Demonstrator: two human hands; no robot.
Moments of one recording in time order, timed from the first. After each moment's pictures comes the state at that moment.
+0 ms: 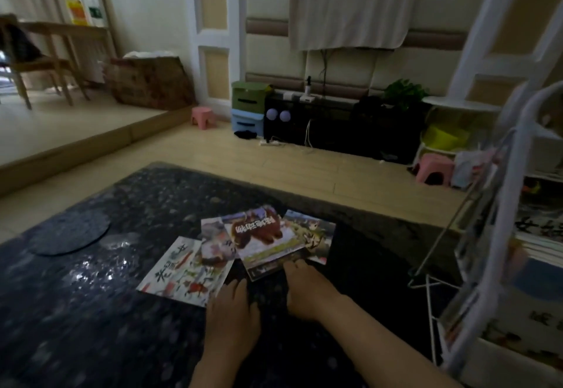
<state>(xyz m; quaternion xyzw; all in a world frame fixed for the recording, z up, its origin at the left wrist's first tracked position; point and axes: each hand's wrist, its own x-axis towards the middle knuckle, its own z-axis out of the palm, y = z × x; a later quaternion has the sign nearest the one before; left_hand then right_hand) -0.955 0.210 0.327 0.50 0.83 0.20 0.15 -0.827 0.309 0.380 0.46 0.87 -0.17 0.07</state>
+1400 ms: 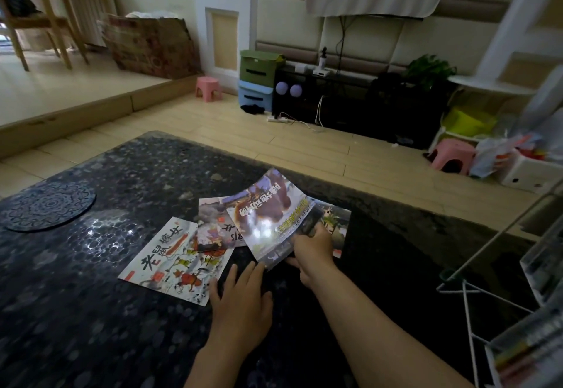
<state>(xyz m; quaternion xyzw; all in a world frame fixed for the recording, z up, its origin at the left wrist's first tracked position) -0.957 0.243 0.300 0.52 0.81 0.20 0.16 -0.883 0.377 0.333 0.54 0.43 -0.59 -0.41</state>
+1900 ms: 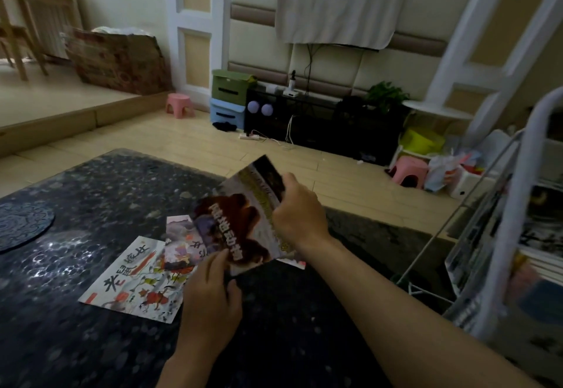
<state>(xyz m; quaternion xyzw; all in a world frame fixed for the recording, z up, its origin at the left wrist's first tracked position) -0.955 0.248 0.323 0.52 0.73 0.44 0.02 -0.845 0.364 0.469 0.44 0.82 -0.18 -0.32</state>
